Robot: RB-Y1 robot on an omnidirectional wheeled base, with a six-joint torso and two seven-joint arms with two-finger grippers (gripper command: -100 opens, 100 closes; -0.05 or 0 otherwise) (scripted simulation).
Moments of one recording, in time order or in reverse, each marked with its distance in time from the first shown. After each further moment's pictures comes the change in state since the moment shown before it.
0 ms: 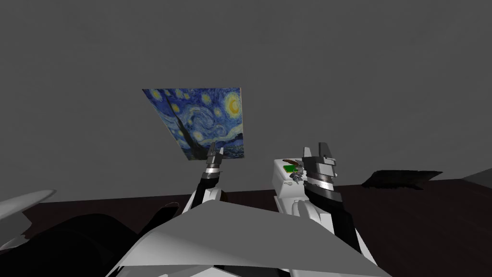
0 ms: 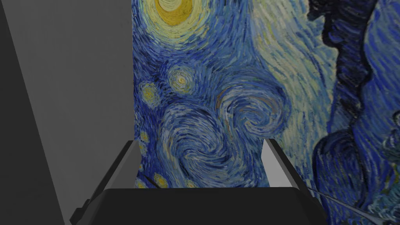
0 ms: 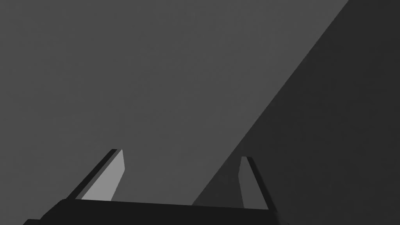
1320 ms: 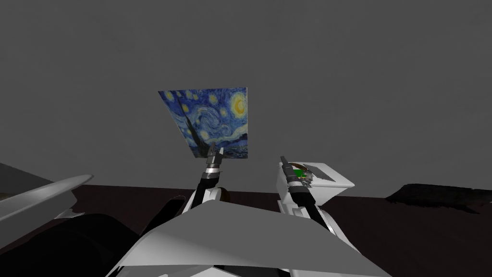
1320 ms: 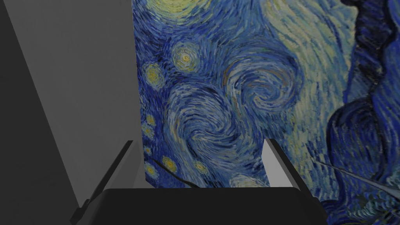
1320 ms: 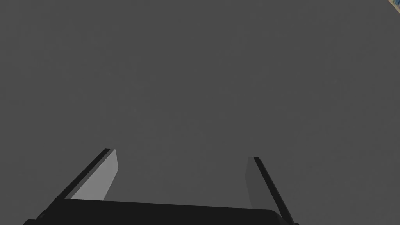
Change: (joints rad) left arm 0.000 0.000 0.000 0.000 0.000 0.000 0.000; right arm 0.003 -0.183 0.137 0.194 0.261 0.375 0.017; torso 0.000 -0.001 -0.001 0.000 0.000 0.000
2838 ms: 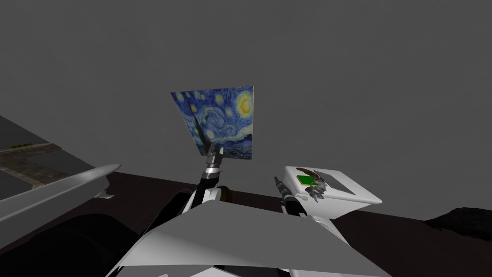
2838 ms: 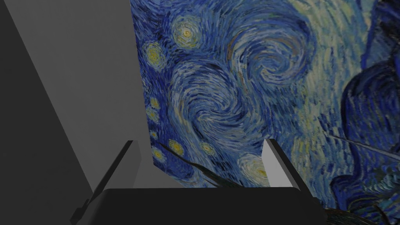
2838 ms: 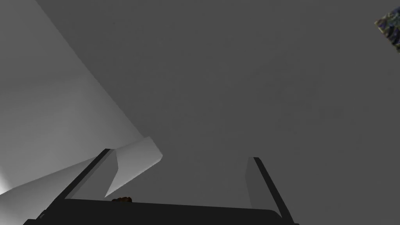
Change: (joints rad) left arm 0.000 0.000 0.000 0.000 0.000 0.000 0.000; right arm 0.008 -0.102 0.154 0.217 0.294 0.434 0.018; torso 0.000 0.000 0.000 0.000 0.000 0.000
